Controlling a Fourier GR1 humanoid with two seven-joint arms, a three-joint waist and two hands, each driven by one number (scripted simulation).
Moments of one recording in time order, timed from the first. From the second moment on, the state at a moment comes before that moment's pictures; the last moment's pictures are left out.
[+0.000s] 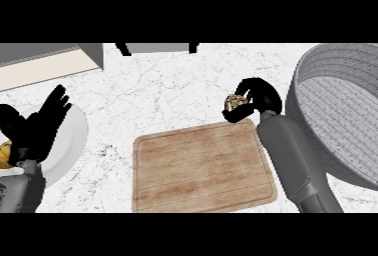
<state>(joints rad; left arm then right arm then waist) -0.19 0.32 0.13 -1.40 0.11 0.01 0.23 -0.72 -0.04 -0.10 -0.78 0.87 -0.02 0.30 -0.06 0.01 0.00</state>
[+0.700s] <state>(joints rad) -0.25 0.29 0.07 -1.41 0.10 -0.03 0.24 -1.10 -0.01 -0.20 -0.71 1.21 -0.72 0.94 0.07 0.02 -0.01</state>
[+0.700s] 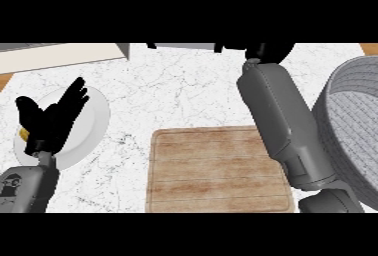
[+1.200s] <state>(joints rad) -0.26 0.29 0.07 -1.38 0.09 -0.02 0.23 -1.36 -0.09 -0.25 -0.52 1.55 -0.67 1.18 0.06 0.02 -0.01</state>
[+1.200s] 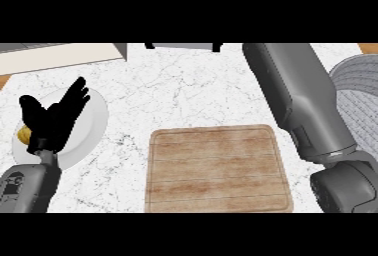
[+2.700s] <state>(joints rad) -0.22 0.30 0.12 -1.38 0.10 -0.03 0.22 -1.30 -0.34 -0.46 -0.52 1.86 -0.55 1.23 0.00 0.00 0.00</state>
